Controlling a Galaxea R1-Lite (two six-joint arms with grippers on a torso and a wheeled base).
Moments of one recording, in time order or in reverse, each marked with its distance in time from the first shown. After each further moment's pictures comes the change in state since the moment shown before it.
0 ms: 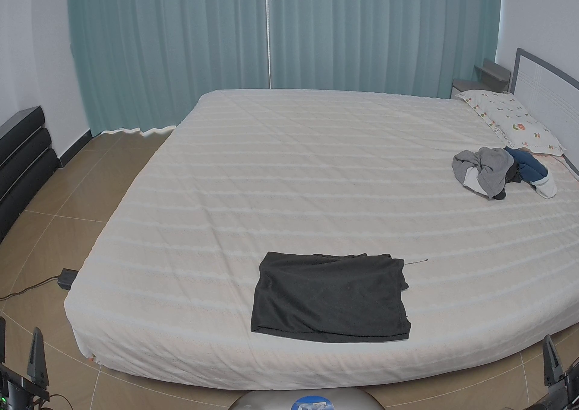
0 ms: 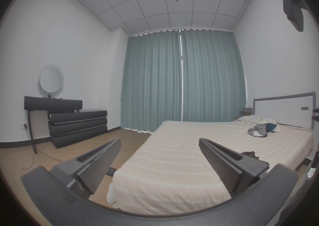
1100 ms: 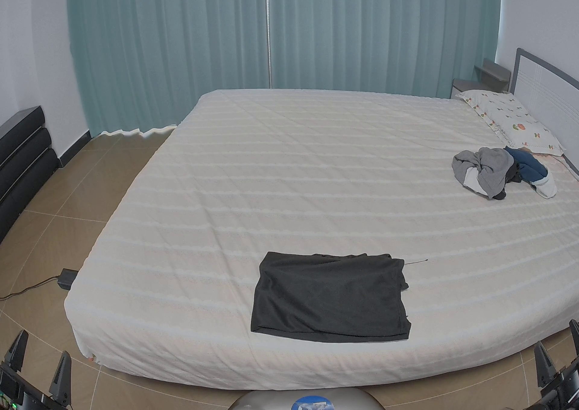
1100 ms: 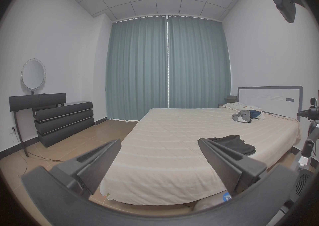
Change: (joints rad) left arm -0.001 0.002 0.000 0.130 -0.159 0.015; right arm -0.002 0.001 0.014 0.173 -0.117 0.232
